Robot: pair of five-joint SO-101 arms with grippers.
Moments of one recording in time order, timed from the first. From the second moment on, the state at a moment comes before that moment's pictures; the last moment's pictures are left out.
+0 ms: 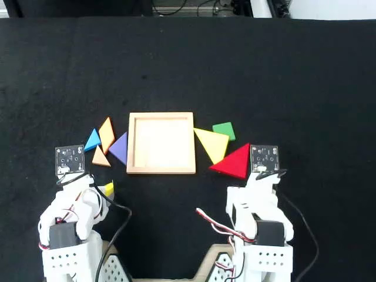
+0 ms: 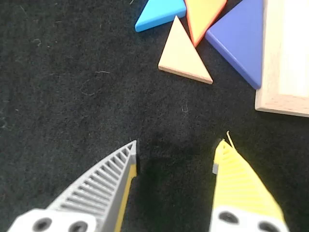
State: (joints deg) left arm -14.6 -103.9 96.3 72.5 -3.6; right arm 2.7 -103.5 96.6 74.0 -1.3
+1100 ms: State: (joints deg) left arm -7.5 -104.0 94.2 72.7 -3.5; right arm 2.3 -103.5 96.6 74.0 -1.3
